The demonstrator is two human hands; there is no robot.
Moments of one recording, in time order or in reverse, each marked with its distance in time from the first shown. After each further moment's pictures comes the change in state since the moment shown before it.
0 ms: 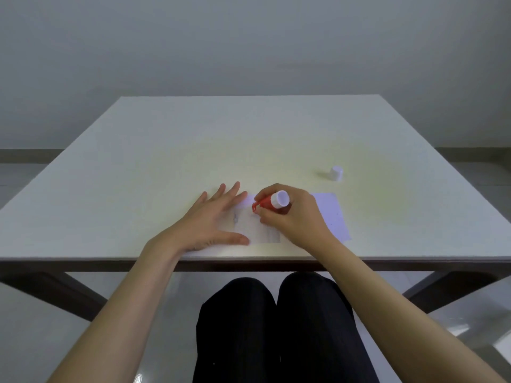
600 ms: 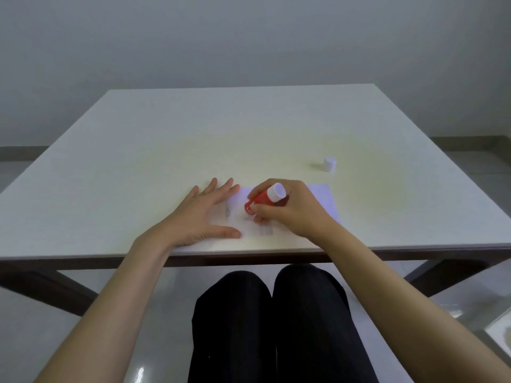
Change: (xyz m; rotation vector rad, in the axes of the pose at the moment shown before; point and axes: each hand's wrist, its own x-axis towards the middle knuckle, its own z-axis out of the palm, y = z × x) left_hand -0.001 0.004 -0.001 0.043 0.005 0.003; right_hand 0.001 -0.001 -0.013 0.126 -0.164 0.038
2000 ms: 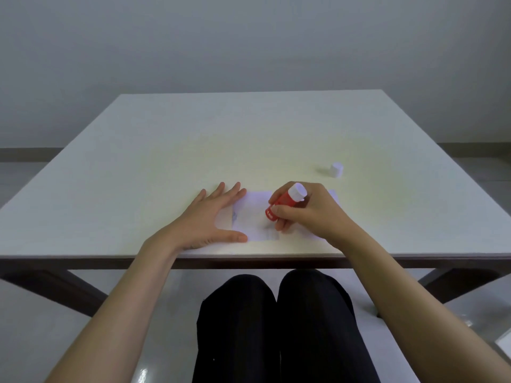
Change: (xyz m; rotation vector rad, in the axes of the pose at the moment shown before) left_hand -0.002 0.000 -0.001 0.013 -0.009 0.000; right_hand 0.002 0.009 -0.018 0.050 -0.009 0.021
